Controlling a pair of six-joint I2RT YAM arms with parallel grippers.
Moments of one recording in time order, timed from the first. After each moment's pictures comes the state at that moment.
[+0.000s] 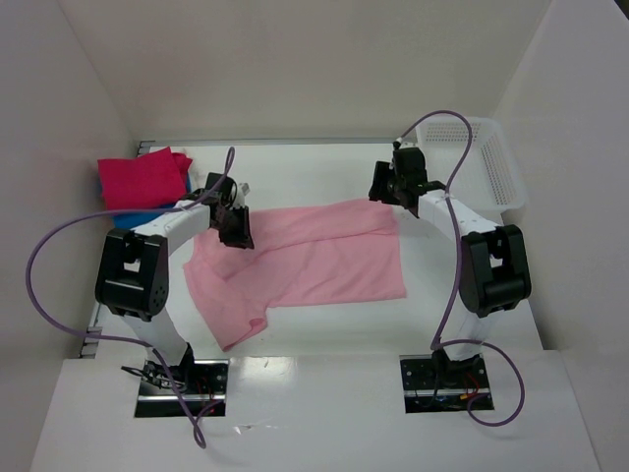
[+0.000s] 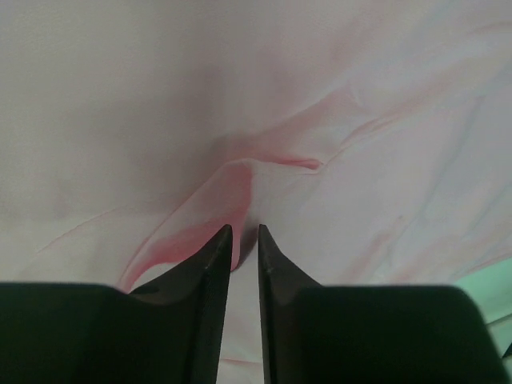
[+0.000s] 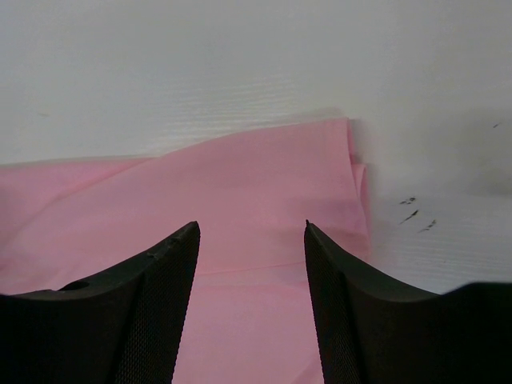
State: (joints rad) left arm -0.18 1.74 1.14 -0.54 0.26 -0.26; right arm 0.23 1.72 1.21 -0.18 0.01 0.34
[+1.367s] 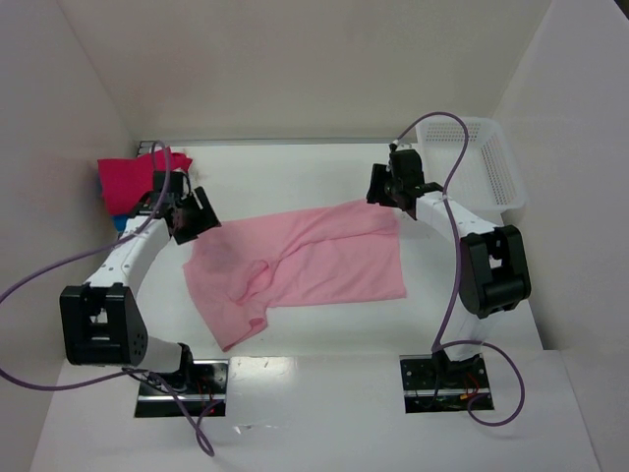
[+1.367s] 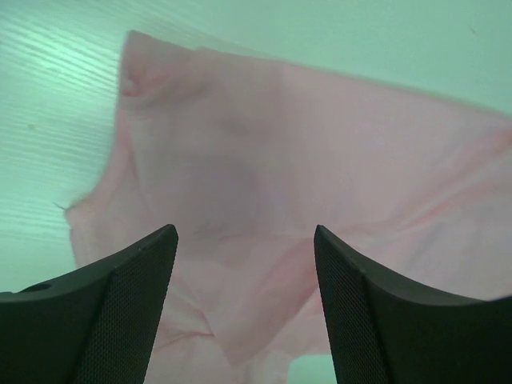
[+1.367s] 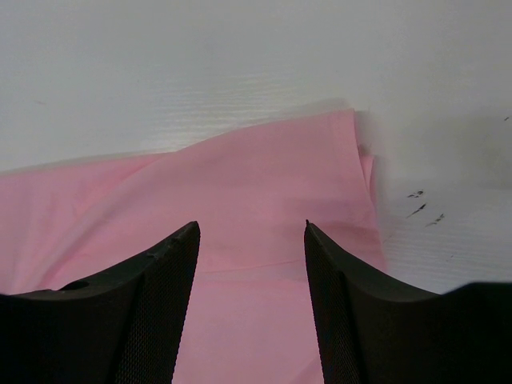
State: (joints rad) left arm 0.00 1.41 1.06 -0.58 0.06 -0.47; right arm 0.25 1.72 1.20 -0.18 0.02 0.33
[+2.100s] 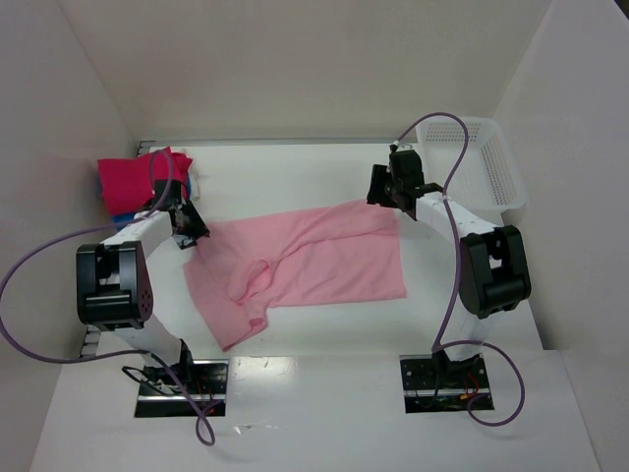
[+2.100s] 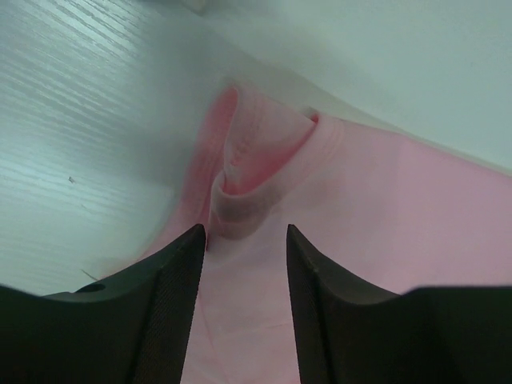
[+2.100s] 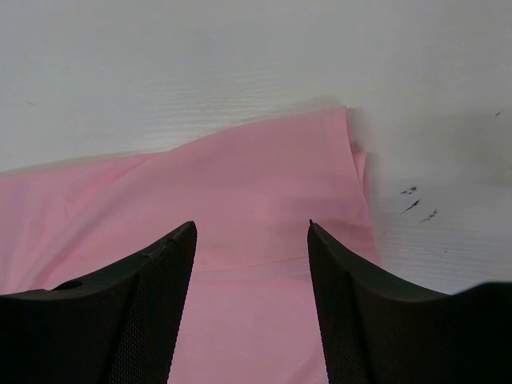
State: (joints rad) left arm 0.12 1.65 1.00 -0.38 0.02 -0.51; right arm 0.25 1.72 1.20 -0.18 0.04 0.33
